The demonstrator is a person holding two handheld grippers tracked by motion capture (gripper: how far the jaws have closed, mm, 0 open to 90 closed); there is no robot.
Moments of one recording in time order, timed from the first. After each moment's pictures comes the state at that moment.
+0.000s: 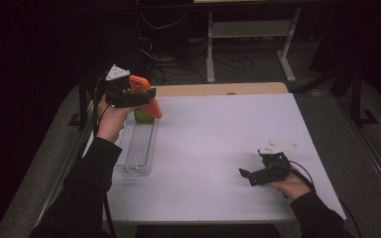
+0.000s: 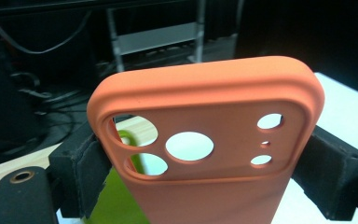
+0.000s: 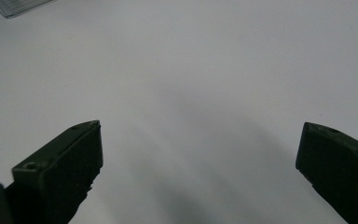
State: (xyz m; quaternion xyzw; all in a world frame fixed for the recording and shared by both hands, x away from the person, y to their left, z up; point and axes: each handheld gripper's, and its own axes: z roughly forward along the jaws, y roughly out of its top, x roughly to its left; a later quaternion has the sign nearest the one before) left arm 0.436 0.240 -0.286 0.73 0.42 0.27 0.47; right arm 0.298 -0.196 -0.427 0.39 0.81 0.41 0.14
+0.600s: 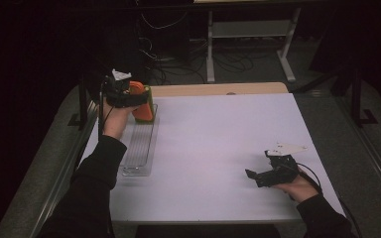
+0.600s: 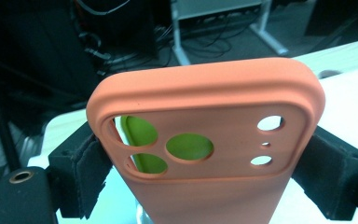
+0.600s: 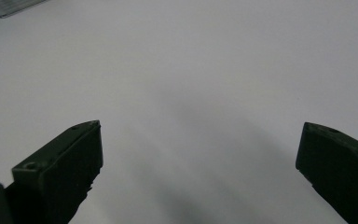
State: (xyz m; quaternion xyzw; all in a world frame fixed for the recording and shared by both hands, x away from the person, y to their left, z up) left arm 0.465 0.245 -0.320 0.71 0.50 0.32 0.37; right arm 0.293 -0.214 -0.428 0.39 0.81 0.41 0.15
